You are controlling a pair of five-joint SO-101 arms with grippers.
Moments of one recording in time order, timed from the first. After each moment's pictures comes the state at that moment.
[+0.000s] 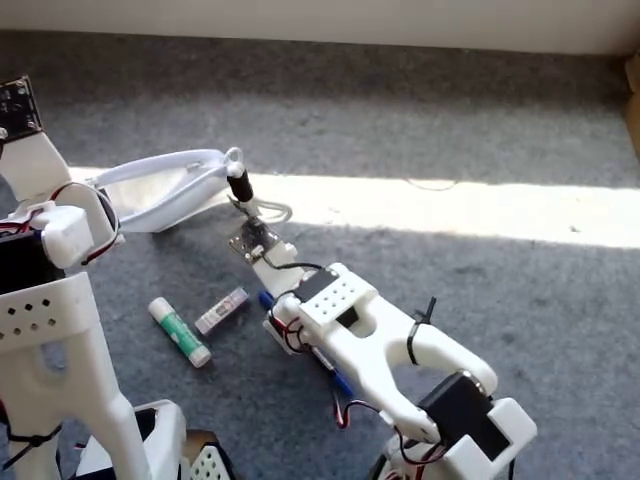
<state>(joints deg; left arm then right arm) -24.5 -35.1 15.0 81.9 11.8 -42.5 -4.5 43.4 44.8 8.8</state>
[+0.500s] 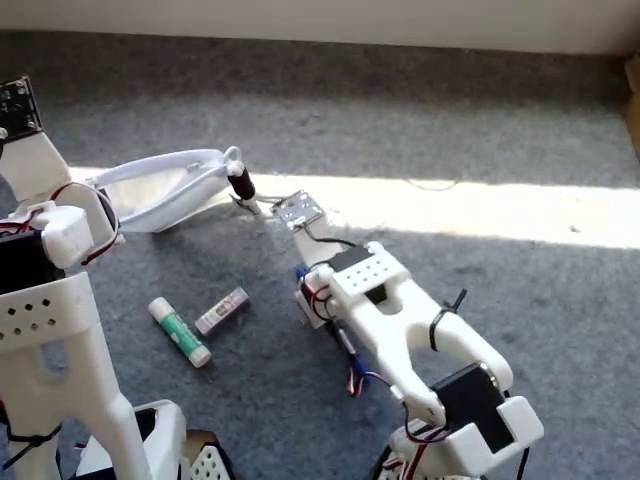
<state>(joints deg) -24.5 -35.1 15.0 81.9 11.8 -30.5 -4.4 41.5 46.3 9.2</state>
